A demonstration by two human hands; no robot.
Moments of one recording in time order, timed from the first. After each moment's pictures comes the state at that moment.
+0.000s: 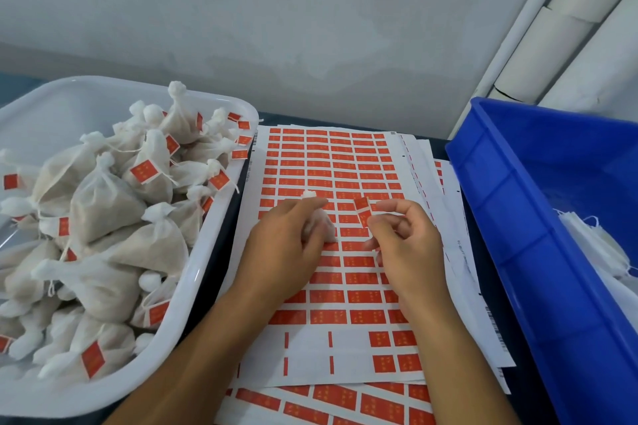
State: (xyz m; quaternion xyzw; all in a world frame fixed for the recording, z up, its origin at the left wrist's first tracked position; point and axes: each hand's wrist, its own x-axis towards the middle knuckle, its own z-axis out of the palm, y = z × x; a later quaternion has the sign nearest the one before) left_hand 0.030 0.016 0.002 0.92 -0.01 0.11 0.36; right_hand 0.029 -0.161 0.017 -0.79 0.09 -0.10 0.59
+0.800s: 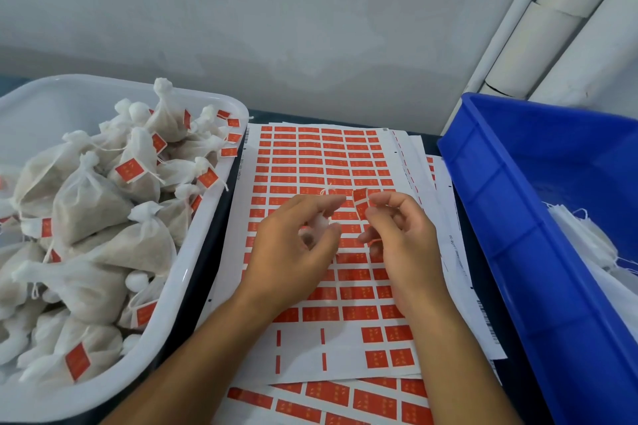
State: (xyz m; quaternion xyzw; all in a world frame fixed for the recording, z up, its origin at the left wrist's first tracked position) left_hand 0.016 -0.001 0.019 0.84 -0.08 0.14 0.51; right_hand 0.025 -0.162 0.026 -0.75 0.04 -0.10 0.65
